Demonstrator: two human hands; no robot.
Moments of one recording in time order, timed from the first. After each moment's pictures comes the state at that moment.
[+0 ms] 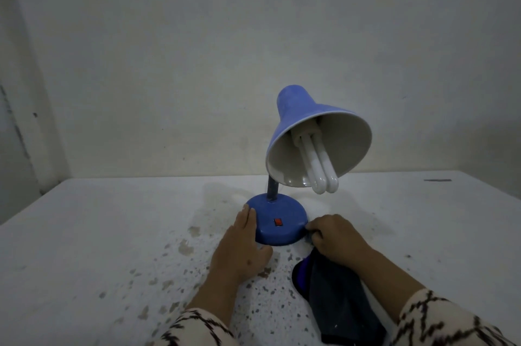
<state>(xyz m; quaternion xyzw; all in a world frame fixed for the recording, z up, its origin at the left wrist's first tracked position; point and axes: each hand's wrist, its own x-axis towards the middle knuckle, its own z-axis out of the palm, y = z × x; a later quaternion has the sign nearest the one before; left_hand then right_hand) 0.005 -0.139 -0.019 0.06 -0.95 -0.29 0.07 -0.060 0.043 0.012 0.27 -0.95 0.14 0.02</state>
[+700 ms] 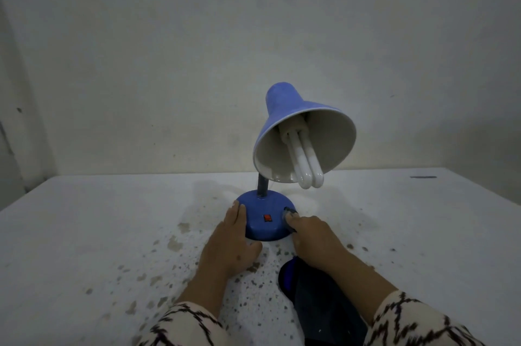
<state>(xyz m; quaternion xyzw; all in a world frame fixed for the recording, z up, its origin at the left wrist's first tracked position) 0.002 -0.137 -0.022 0.07 -0.95 -0.28 0.08 -0.050 0.026 -0.002 0.26 -0.96 0.12 0.05</state>
